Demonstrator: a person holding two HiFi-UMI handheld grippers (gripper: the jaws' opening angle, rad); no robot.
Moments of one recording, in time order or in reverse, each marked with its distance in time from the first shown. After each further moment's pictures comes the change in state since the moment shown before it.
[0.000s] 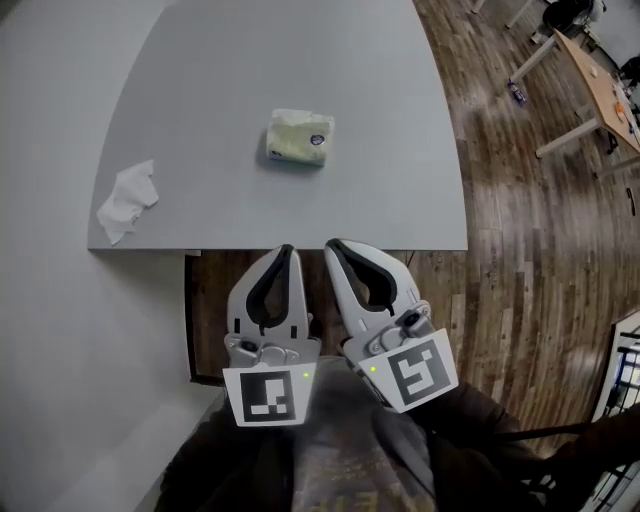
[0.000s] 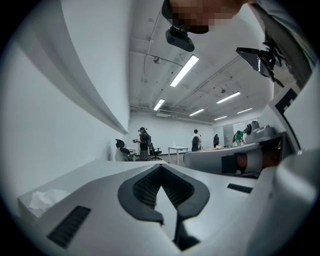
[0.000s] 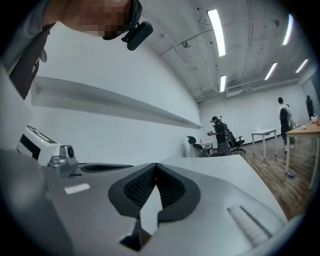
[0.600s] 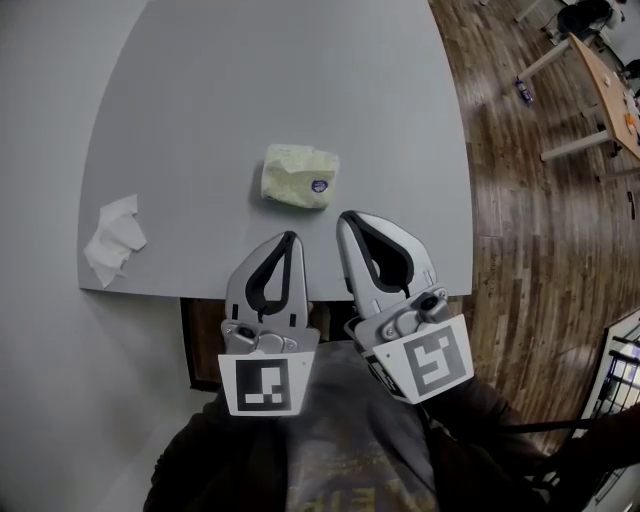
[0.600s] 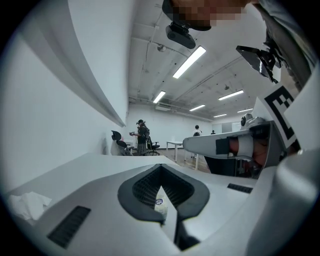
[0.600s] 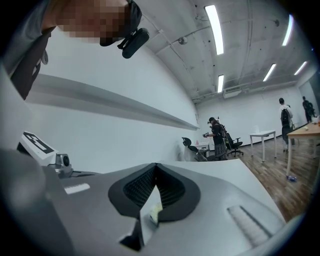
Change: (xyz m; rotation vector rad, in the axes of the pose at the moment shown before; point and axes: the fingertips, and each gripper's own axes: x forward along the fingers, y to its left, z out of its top) left arm 0.139 0.050 -0.020 -0.051 0.089 -0.043; right arm 0.114 -0.108 0.001 -0.011 0.038 -0.055
